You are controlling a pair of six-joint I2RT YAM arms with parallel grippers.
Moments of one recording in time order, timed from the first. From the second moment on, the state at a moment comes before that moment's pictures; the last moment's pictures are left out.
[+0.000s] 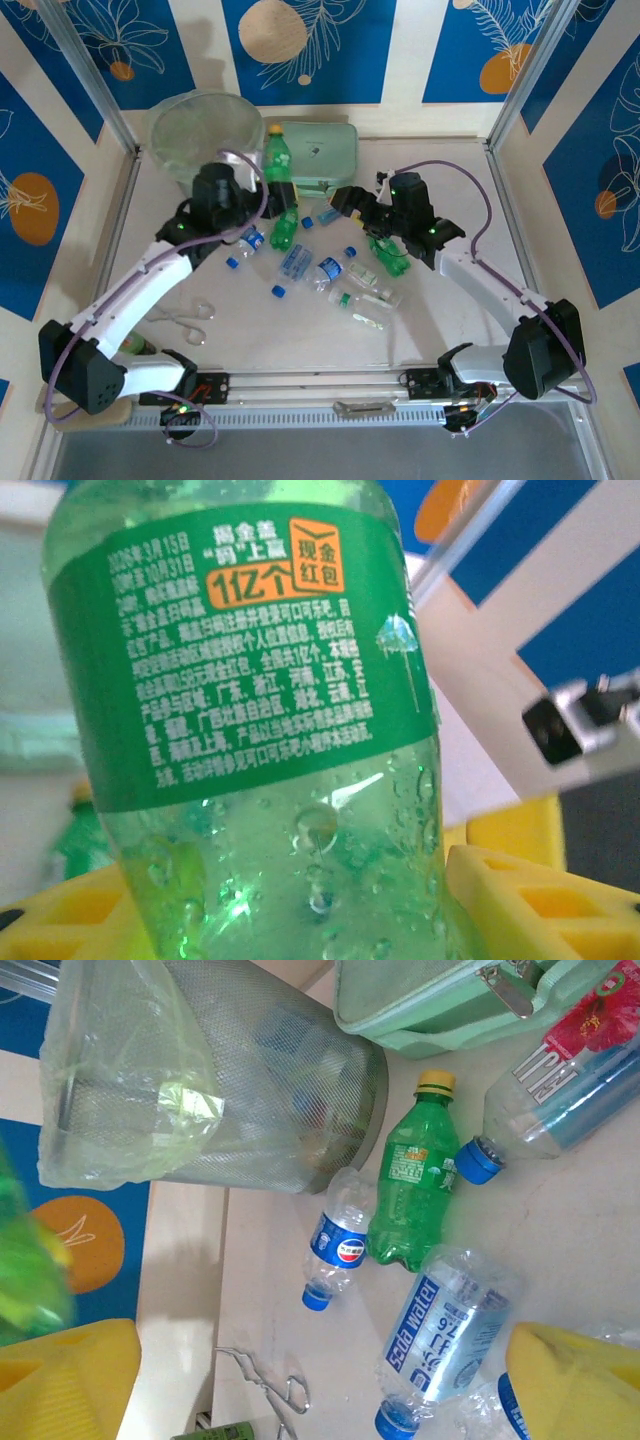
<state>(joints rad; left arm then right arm) -0.49 1.25 1.17 -0.24 0.21 -0.43 0.47 1.29 0.99 -0.20 -0.36 0.94</state>
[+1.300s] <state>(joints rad) -0.04 1.82 1.95 -0.84 0.19 -0.10 0.49 1.35 1.02 -0.34 -0.31 0.78</state>
